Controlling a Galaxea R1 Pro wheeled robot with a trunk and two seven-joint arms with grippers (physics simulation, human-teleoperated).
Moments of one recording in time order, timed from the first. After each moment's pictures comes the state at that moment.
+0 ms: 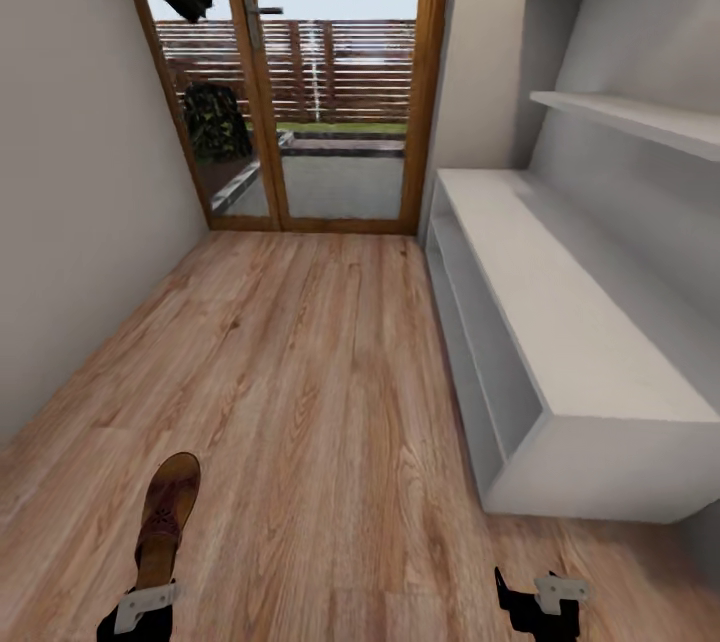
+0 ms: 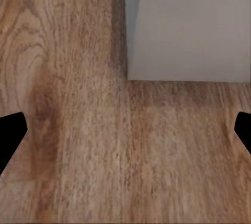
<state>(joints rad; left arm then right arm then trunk) -0.35 0.17 0.14 -0.14 0.08 -0.67 -0.09 -0.27 -0.08 -0.09 -0.41 0.01 -0.49 -0.01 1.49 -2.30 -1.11</state>
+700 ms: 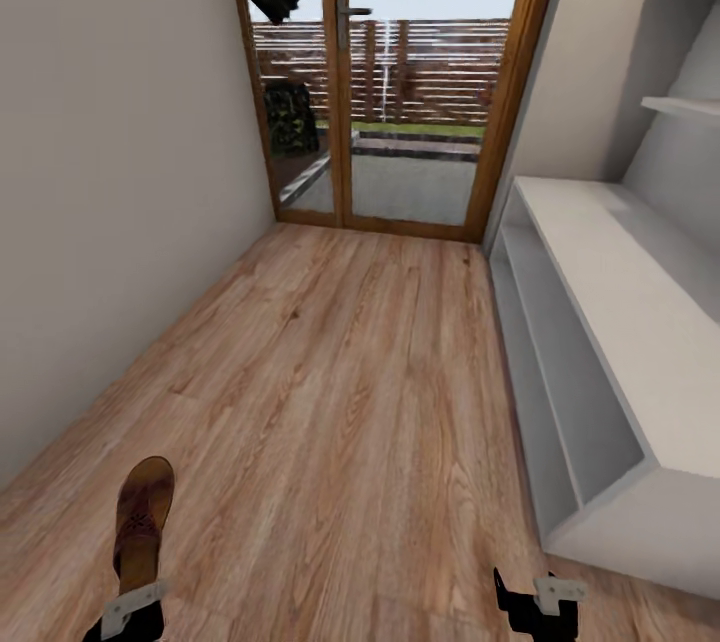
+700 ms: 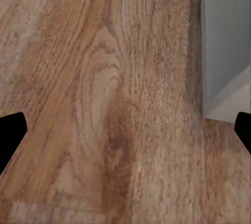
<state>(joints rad) -0.35 0.17 0.13 -0.14 0.26 -0.67 -0.07 -0.27 -0.07 -0.09 -0.40 0.01 -0.49 -0.01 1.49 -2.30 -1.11</state>
